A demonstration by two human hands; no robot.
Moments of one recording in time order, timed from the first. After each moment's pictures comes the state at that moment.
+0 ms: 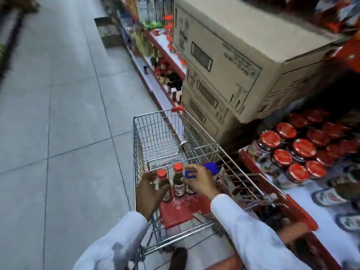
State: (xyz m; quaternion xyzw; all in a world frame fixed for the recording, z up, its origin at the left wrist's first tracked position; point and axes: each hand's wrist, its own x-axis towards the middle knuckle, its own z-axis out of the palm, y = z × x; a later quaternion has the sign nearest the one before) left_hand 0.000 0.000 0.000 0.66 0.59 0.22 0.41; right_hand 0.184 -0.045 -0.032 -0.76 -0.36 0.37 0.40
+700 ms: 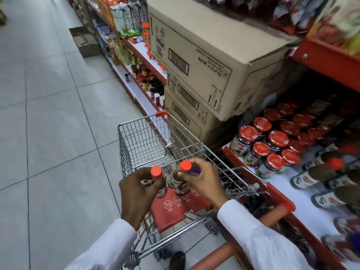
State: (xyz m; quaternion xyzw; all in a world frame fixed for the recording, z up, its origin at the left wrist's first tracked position) left_hand 0.002 -0.017 0.095 0.71 0.49 0.31 0.39; right_hand 0.181 -0.096 0.066 -0.75 -0.37 0.26 0.48
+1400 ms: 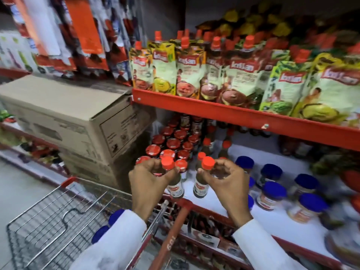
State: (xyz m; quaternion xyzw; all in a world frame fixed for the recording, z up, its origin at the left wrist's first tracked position) left_hand 0.222 -0.167 0.191 0.78 0.17 0.29 0.52; right_hand 0.277 -0.355 0.186 -0.79 -0.09 -0.13 0.59
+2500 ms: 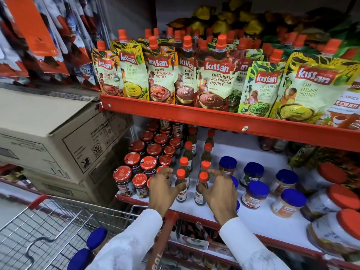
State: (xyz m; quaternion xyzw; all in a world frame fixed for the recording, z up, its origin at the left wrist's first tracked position) left_hand 0.310 -0.202 0.118 0.88 0.15 0.10 0.44; right_hand 0.322 -0.373 0.127 -0.94 0.02 -0.10 0.34
